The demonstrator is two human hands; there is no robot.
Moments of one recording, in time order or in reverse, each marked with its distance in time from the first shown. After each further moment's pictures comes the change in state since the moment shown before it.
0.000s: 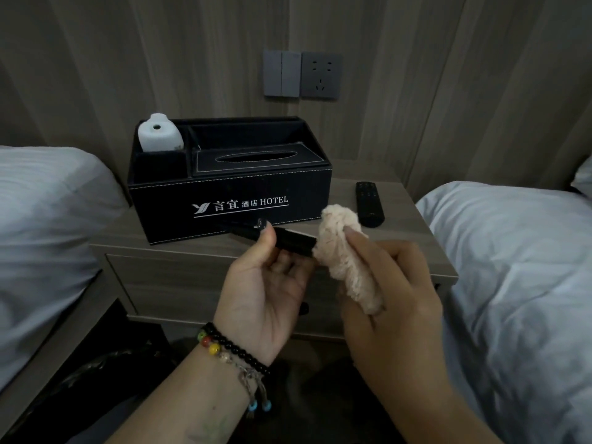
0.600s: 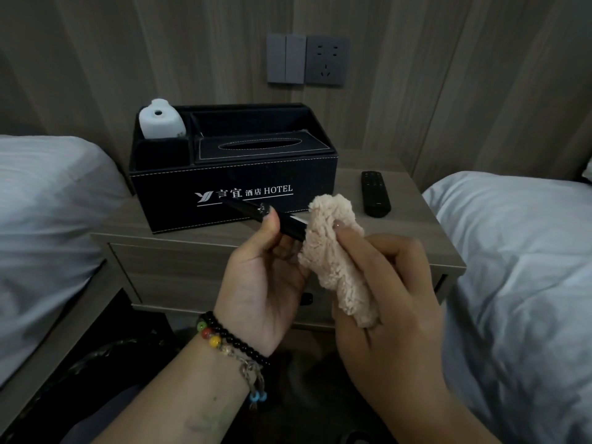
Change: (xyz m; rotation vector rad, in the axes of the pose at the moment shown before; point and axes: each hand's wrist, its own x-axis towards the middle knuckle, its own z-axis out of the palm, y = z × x) left_hand -0.006 0.007 0.001 0.137 -0.071 -0.030; right_hand -0.008 -0.012 0.002 0.025 -0.011 -0.096
